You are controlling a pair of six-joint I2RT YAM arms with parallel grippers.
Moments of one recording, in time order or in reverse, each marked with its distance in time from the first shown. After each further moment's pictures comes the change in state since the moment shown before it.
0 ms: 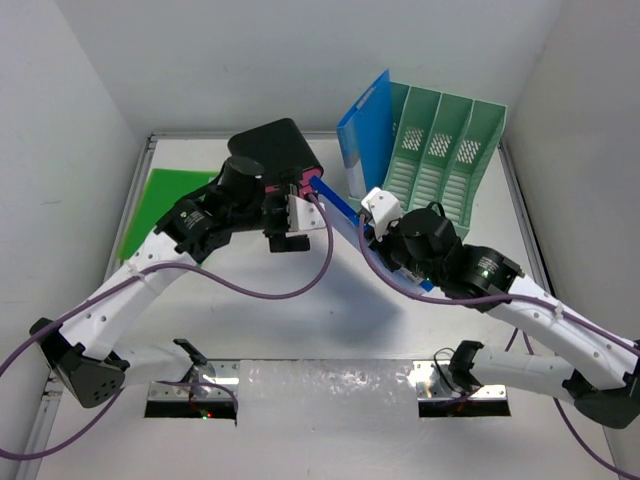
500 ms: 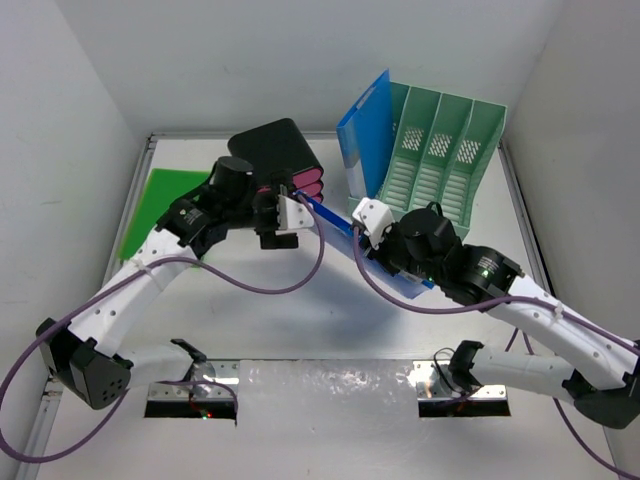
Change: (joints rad) left arm 0.114 0.002 -0.105 0.050 0.087 0.111; right arm -0.005 -0.003 0.005 -0.013 -0.133 -0.129
